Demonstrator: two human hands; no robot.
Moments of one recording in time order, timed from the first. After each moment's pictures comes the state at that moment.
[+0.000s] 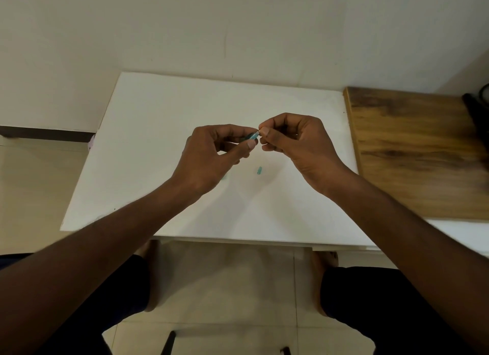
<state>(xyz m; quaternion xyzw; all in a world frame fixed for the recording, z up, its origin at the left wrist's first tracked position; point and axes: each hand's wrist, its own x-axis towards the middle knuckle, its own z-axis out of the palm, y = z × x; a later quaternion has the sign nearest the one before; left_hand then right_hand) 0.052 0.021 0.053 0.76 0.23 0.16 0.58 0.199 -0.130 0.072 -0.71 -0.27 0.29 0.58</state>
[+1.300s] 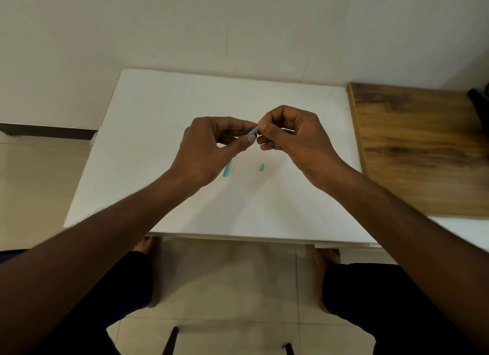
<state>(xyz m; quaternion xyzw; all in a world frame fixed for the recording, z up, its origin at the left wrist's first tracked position) 0.053 0.030 0.056 0.79 0.23 0.16 0.54 0.193 -0.122 0.076 -0.72 -0.28 0.29 0.56</state>
